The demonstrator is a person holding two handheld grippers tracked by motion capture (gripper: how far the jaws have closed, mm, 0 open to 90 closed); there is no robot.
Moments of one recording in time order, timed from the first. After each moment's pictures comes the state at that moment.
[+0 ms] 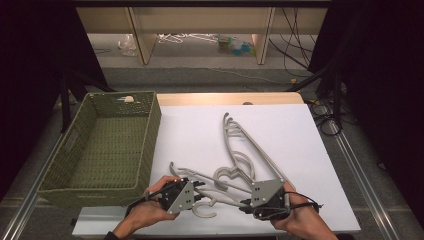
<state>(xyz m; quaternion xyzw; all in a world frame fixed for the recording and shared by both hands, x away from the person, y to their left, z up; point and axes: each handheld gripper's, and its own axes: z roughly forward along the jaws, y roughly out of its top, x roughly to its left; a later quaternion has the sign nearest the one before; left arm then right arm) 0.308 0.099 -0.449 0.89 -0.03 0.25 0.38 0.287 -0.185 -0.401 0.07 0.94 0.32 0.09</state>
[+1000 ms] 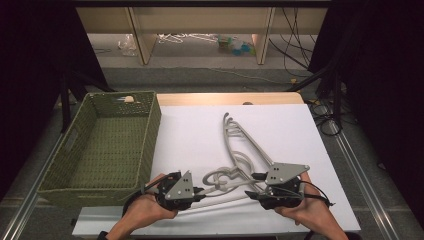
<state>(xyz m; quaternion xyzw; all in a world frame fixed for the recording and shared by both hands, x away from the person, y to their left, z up) 0.304 0.103 -0.409 0.90 0.11 0.12 0.40 0.303 -0.211 -0.384 0.19 0.89 0.40 0.15</state>
